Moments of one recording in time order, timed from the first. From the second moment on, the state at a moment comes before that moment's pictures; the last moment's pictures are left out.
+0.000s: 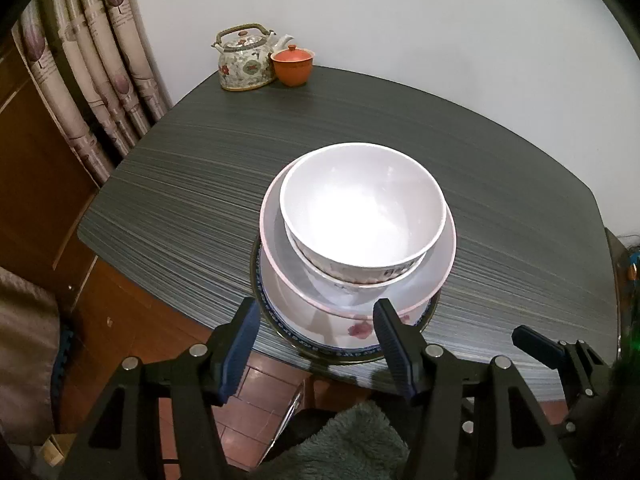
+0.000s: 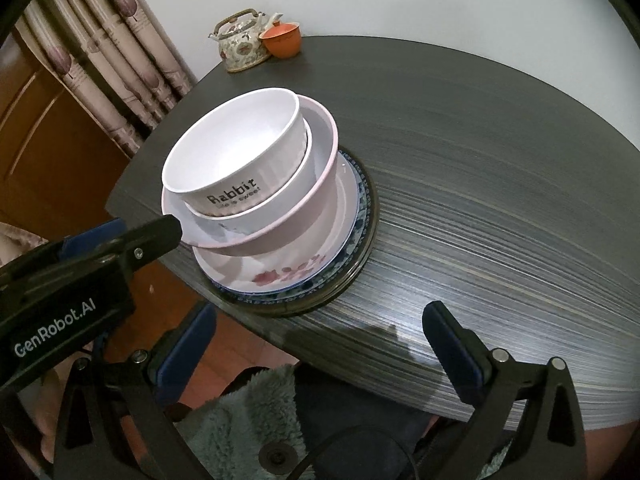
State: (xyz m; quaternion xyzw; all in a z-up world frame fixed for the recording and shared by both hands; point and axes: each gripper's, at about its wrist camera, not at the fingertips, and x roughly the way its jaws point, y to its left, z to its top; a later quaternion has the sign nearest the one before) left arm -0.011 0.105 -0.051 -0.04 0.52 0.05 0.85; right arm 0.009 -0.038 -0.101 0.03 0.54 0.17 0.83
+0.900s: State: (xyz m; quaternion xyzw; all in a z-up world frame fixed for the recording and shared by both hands) left arm -0.011 0.110 -0.059 -0.05 0.53 0.06 0.84; right arm 0.009 -0.037 -0.107 0.03 0.55 0.17 0.82
